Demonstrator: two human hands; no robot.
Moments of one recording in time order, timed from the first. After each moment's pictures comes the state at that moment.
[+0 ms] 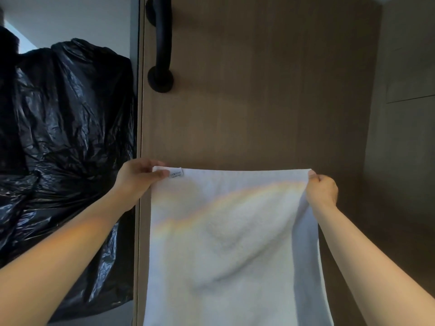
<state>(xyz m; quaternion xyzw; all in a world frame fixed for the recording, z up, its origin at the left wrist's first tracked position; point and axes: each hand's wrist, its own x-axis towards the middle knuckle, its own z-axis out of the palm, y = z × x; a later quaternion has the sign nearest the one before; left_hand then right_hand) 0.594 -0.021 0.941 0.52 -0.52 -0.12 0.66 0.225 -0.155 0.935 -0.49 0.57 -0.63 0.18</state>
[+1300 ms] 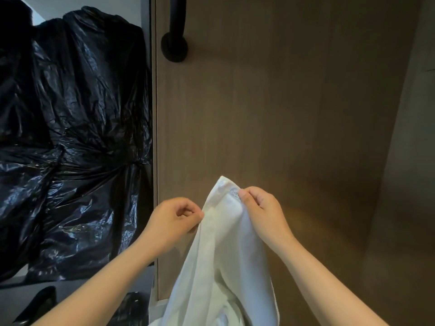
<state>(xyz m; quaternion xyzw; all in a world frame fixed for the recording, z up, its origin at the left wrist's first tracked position) 0.523 0.043 0.841 0.61 -0.57 -0.14 0.54 0.337 -0.050 0.845 -0.76 0.31 -0.52 0.24</state>
